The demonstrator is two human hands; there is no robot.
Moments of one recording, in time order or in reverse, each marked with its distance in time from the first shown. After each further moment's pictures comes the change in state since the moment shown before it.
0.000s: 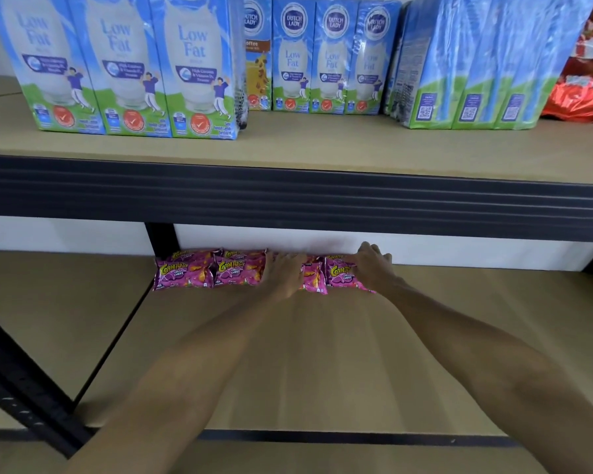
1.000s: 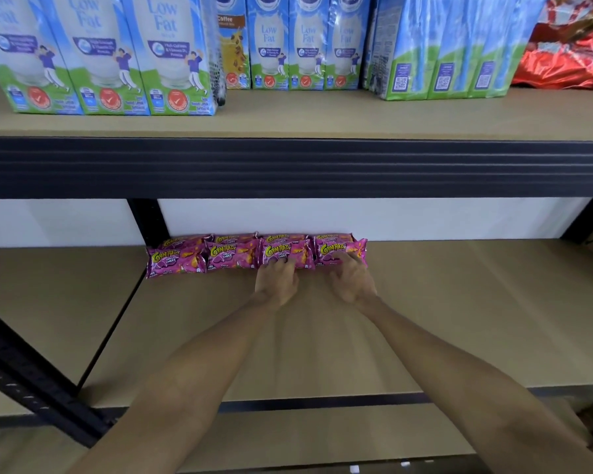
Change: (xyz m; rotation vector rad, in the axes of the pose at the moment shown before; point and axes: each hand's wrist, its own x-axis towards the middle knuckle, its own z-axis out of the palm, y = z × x) left_hand -0.047 0.020 0.023 -0.021 0.021 -0.055; right_hand -0.079 -0.042 0.029 0.559 0.107 0.161
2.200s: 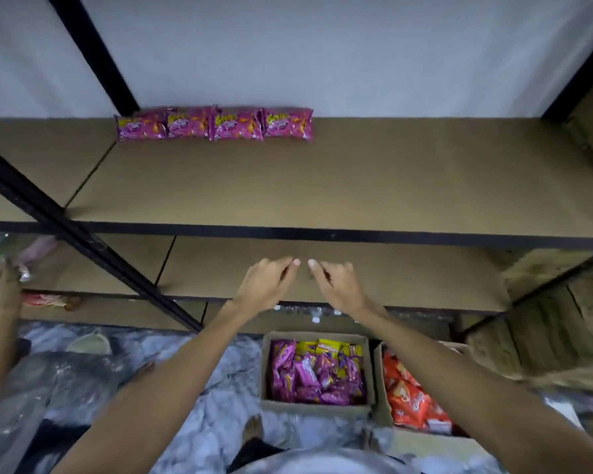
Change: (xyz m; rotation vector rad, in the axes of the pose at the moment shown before) left_hand -0.283 0.230 0.018 -0.395 -0.132 -0.072; right_hand -0.299 0.153 -0.062 0.305 -0.182 -0.258
